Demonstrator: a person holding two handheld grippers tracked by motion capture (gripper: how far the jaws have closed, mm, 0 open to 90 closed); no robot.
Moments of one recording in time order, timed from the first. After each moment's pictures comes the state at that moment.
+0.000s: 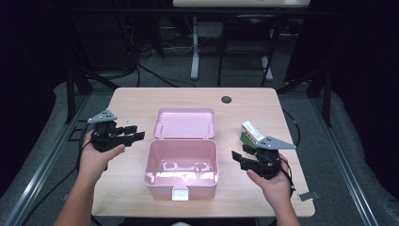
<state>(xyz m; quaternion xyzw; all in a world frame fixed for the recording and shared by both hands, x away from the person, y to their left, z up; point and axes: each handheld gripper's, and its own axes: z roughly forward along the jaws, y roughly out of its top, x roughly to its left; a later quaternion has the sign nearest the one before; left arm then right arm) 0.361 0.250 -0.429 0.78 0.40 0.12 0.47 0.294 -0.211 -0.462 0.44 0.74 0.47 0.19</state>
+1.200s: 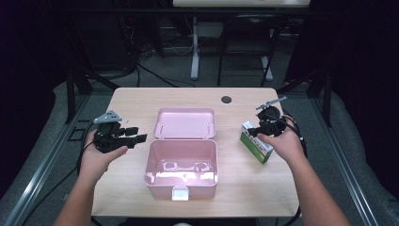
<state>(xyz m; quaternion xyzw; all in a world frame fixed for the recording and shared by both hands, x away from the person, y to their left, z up) 0.359 0.239 -0.426 0.80 0.39 0.13 0.44 0.409 -0.242 -0.436 0.48 0.82 0.26 0.18</state>
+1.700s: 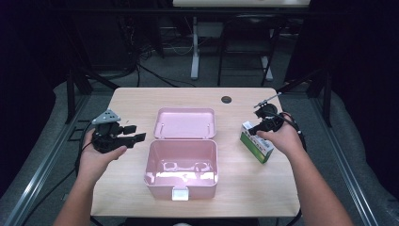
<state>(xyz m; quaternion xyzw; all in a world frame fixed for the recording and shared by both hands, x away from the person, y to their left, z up) 0.353 0.241 -0.419 0.80 0.39 0.15 0.44 0.428 -0.243 -0.443 0.49 0.83 0.21 0.15</state>
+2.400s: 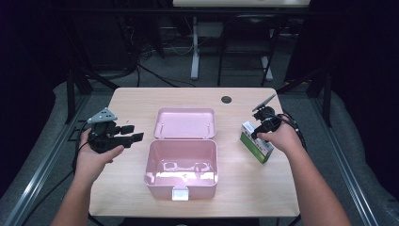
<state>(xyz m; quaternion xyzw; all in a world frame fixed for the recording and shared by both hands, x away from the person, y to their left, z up) 0.348 0.244 -0.410 0.79 0.39 0.15 0.44 0.440 -0.244 -0.461 0.50 0.84 0.15 0.12</state>
